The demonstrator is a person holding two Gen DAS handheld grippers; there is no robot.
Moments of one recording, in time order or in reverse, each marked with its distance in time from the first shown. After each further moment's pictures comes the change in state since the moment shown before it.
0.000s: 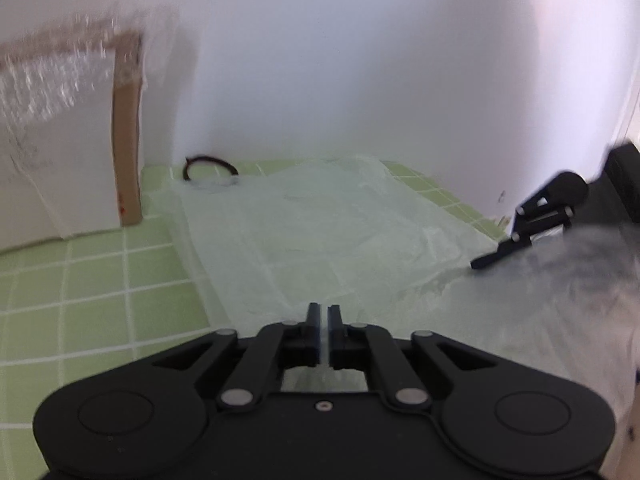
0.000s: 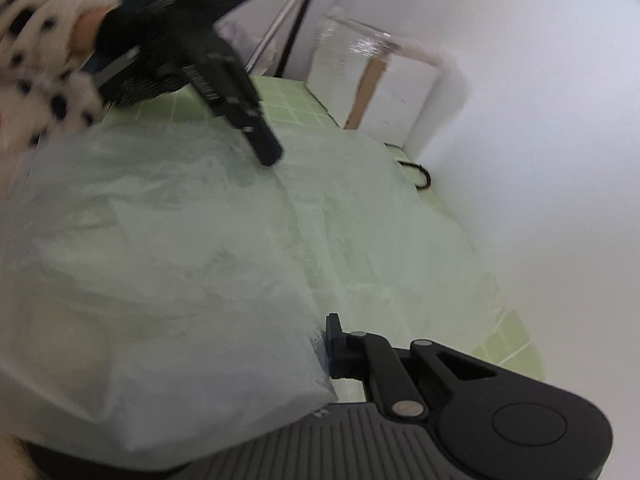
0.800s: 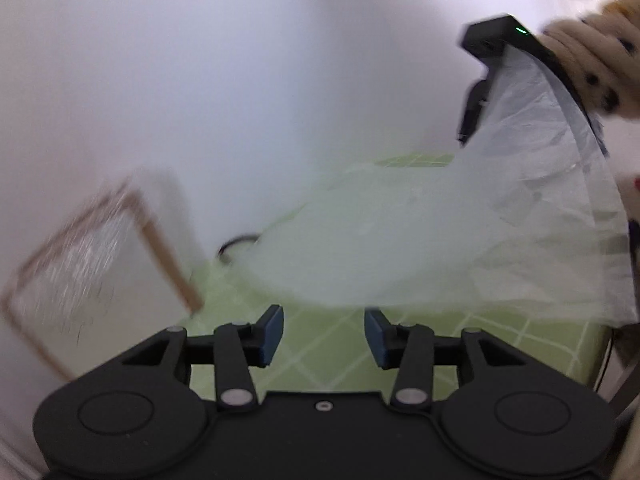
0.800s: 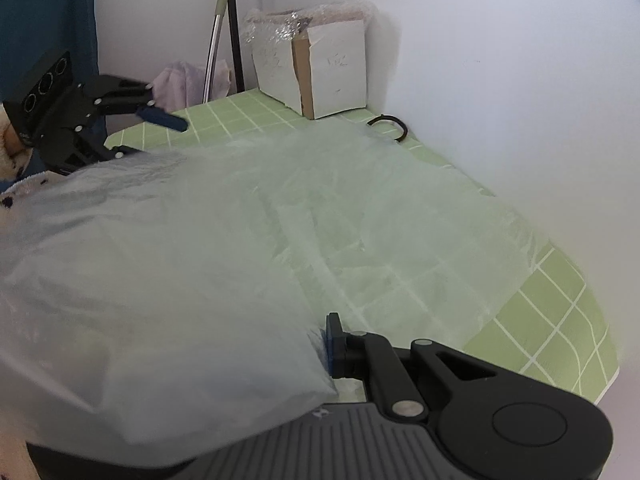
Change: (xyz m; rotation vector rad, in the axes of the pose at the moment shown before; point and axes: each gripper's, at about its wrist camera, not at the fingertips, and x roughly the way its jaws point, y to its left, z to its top) left arm -0.051 -0.046 -0.052 0.584 -0.160 0.187; right arm 0.004 -0.045 -0.010 0.312 0.028 0.144
